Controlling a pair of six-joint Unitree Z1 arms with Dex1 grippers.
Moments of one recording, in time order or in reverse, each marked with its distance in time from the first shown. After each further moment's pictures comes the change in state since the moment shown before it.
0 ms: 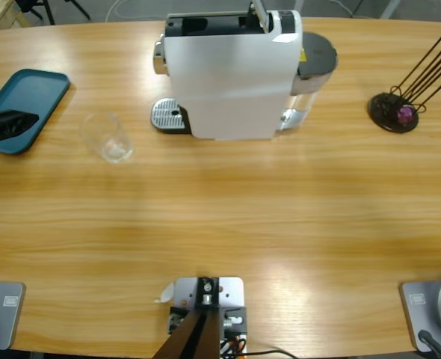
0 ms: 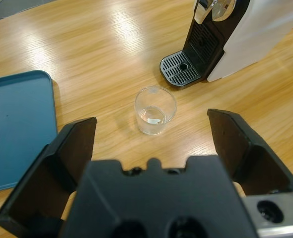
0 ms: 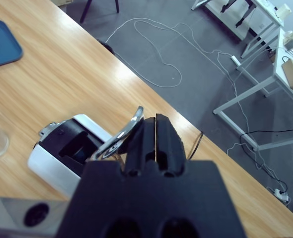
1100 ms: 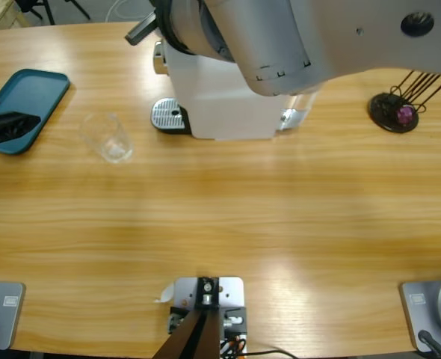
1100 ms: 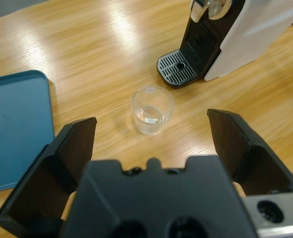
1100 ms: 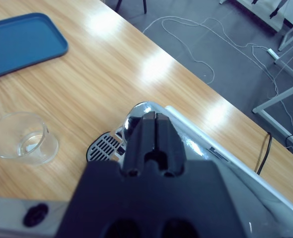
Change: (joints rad) arm 0 0.000 0.001 0.001 0.000 -0.014 0.000; arm 1 0.107 0.146 0.225 -0.336 0.016 0.159
